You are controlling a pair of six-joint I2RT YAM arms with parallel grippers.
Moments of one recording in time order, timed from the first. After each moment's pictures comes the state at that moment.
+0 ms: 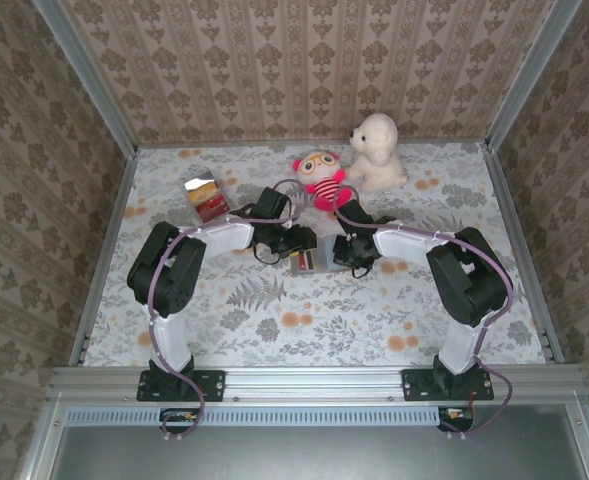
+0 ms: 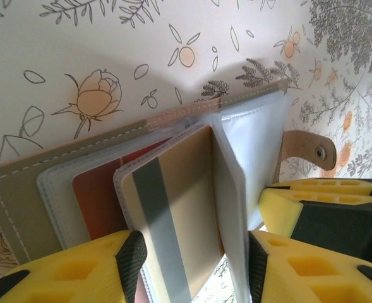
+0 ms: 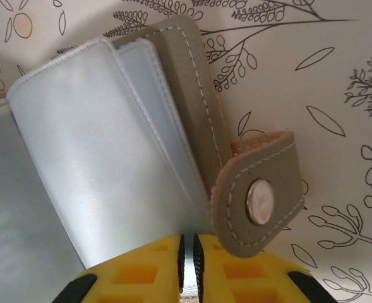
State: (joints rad) left arm -0.61 1.90 1.17 -0.27 0.50 -0.66; right arm 0.51 1.81 1.07 -0.47 -0.06 0.76
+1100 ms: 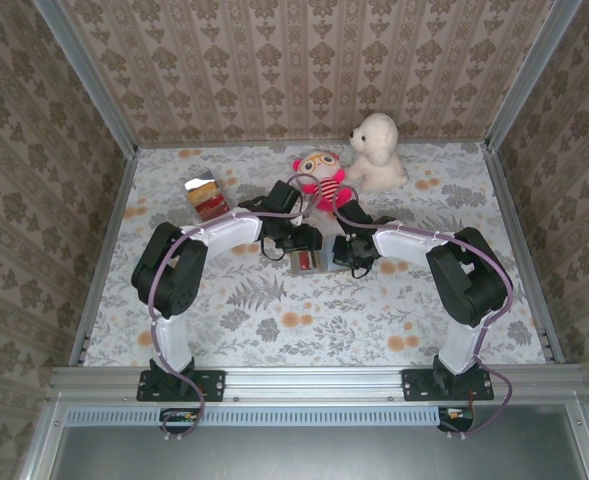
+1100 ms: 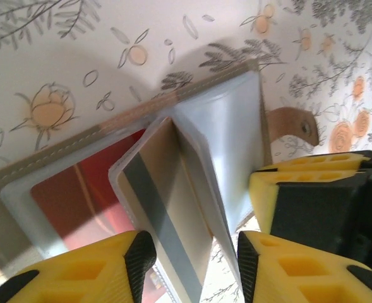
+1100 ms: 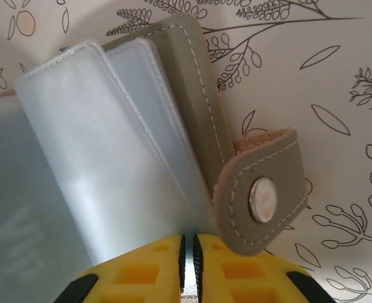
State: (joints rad) left arm -0.67 1.91 1.30 -0.44 0.43 -0.51; right arm 0.52 1.81 1.07 -0.47 -0.06 0.76
